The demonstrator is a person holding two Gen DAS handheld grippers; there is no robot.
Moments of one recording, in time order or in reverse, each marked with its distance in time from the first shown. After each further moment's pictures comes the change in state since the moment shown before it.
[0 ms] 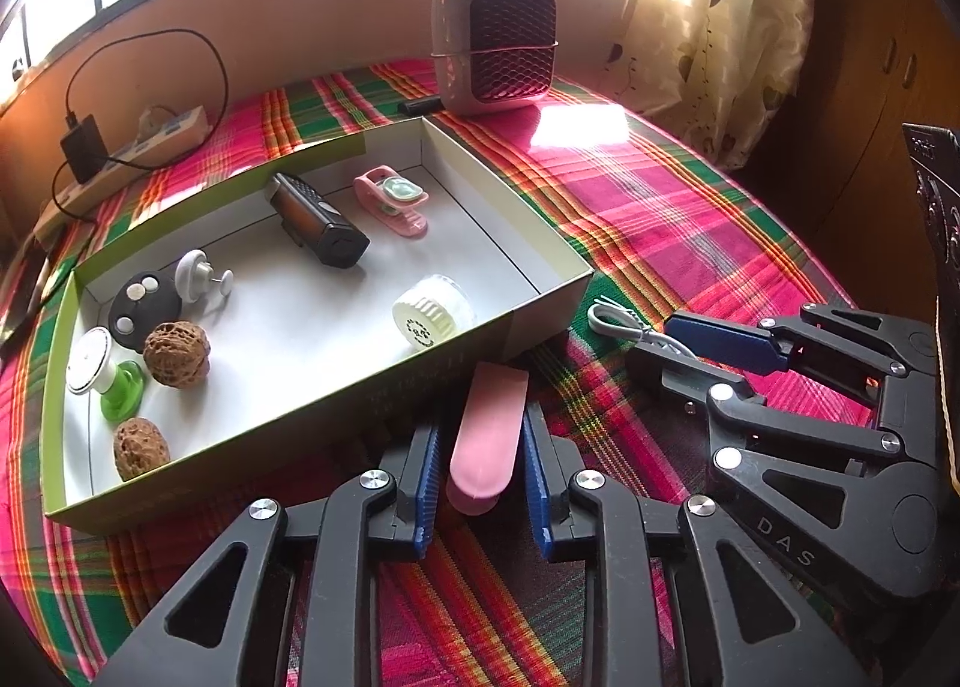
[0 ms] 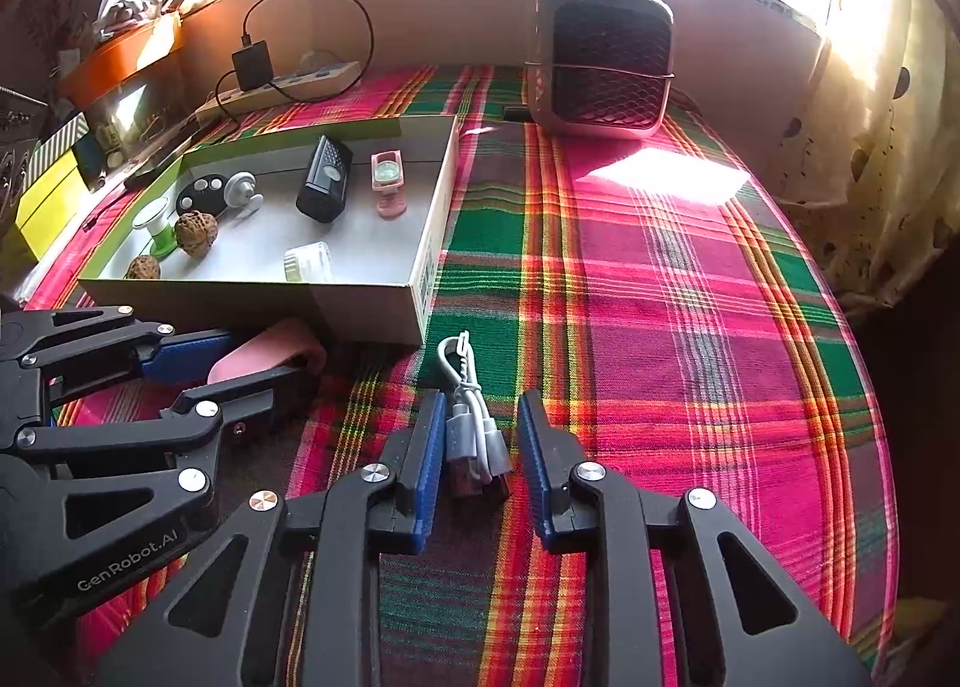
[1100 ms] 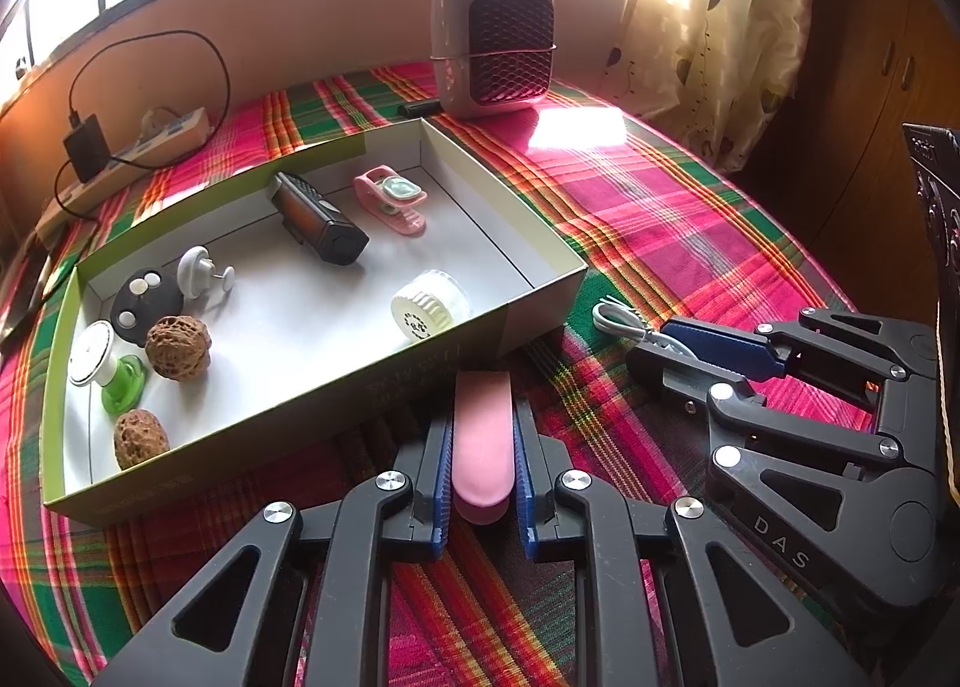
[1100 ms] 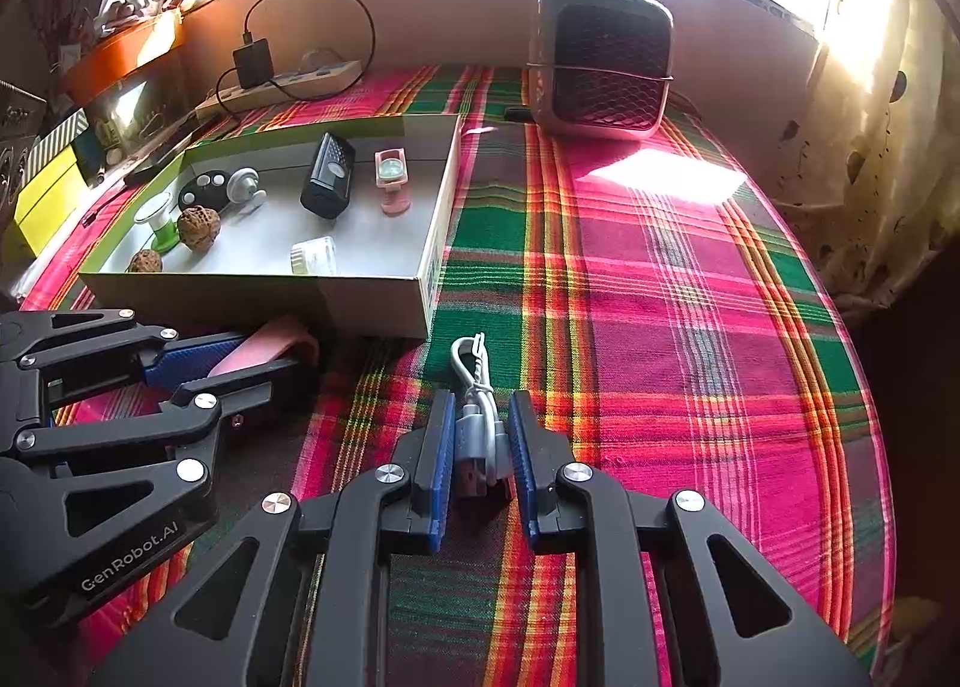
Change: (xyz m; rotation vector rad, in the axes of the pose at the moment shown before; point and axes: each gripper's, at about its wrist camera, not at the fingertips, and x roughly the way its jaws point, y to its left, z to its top) left arm -0.003 -0.001 -0.002 0.001 -0.006 0.002; right arm -0.002 0.004 -0.002 -0.003 -0.001 -0.015
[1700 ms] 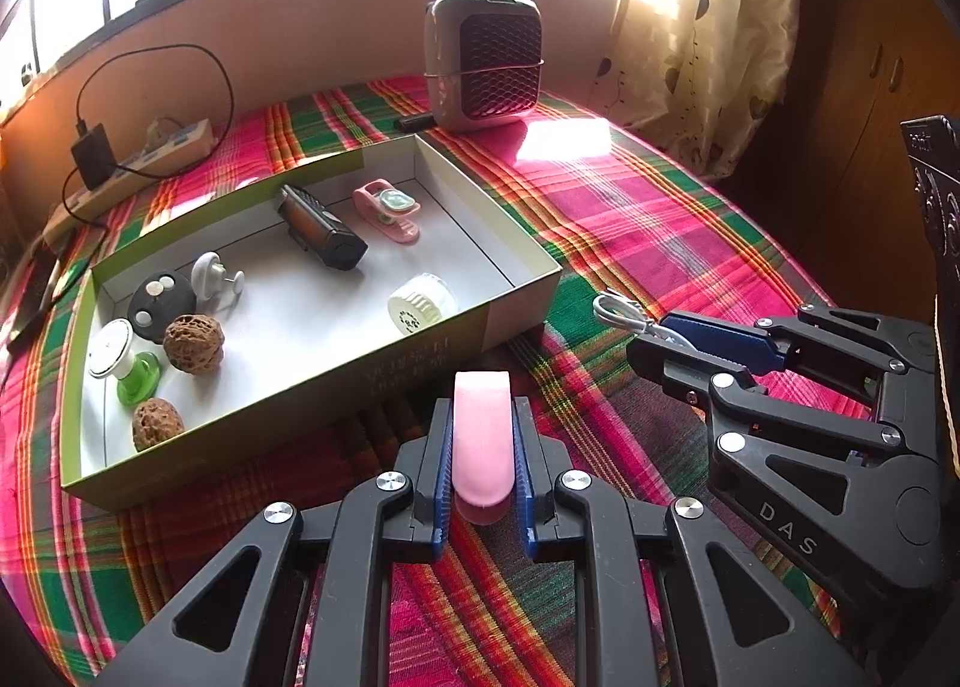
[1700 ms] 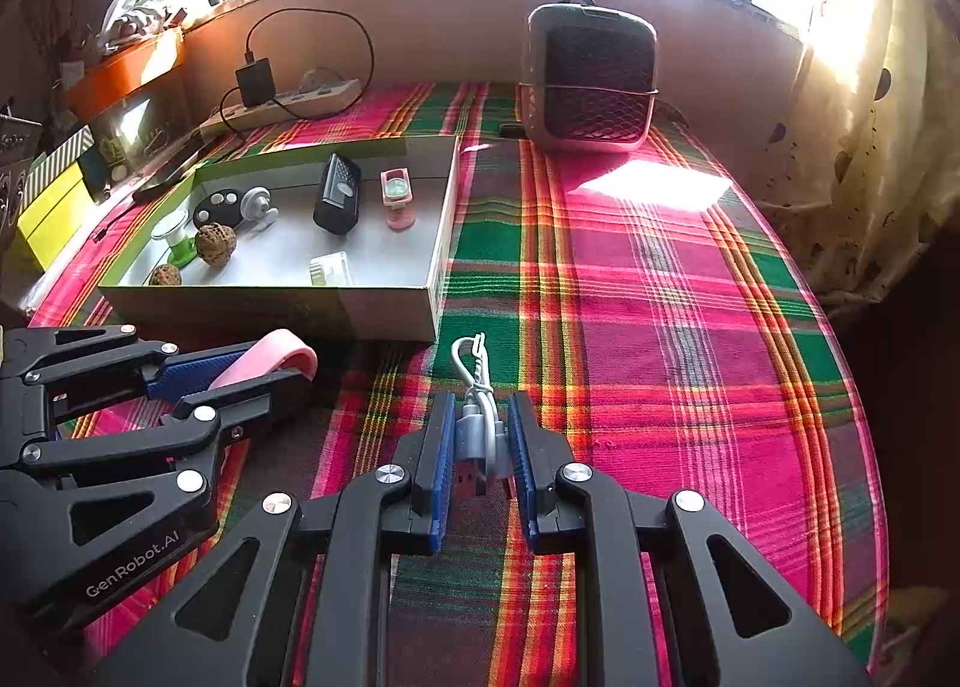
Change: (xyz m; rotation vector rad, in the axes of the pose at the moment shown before) left arm -0.017 -0.005 -0.006 0.005 -0.030 -0.008; right arm -0.020 0.000 -0.002 0.022 -0.031 -0.001
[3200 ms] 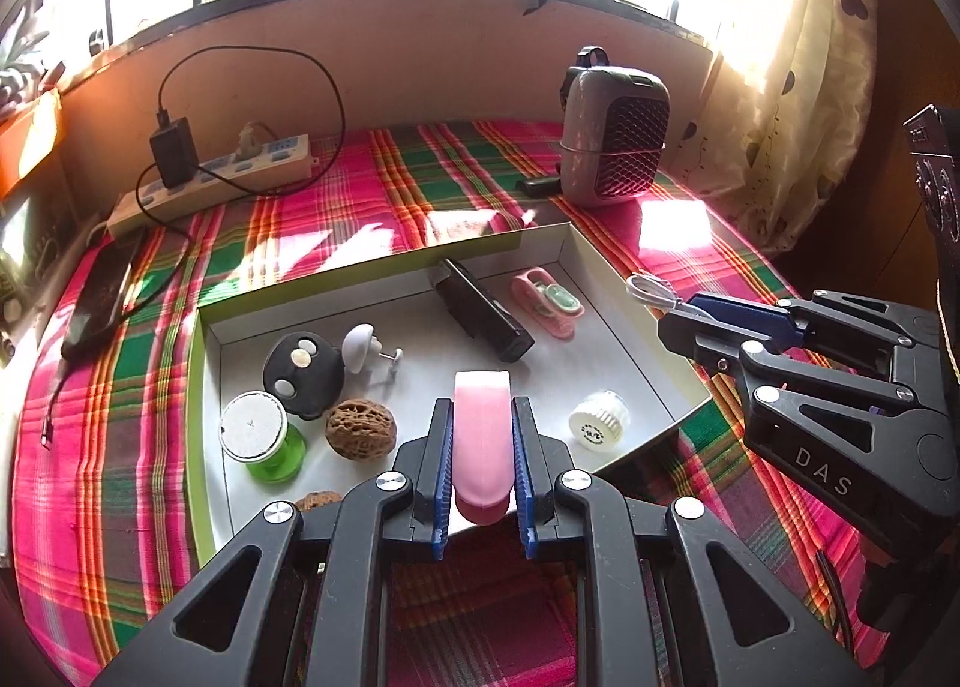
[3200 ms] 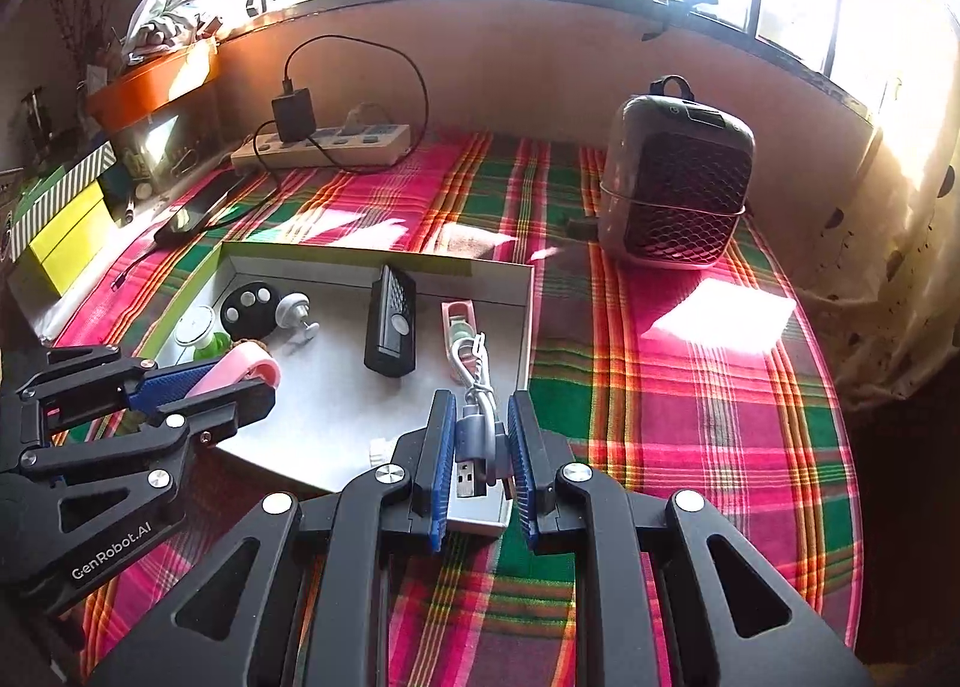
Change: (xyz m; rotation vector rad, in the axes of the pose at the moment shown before) left arm -0.013 0.075 0.036 -0.128 -0.056 0.084; right arm 0.020 0.028 0.082 -0.097 -0.030 0.065
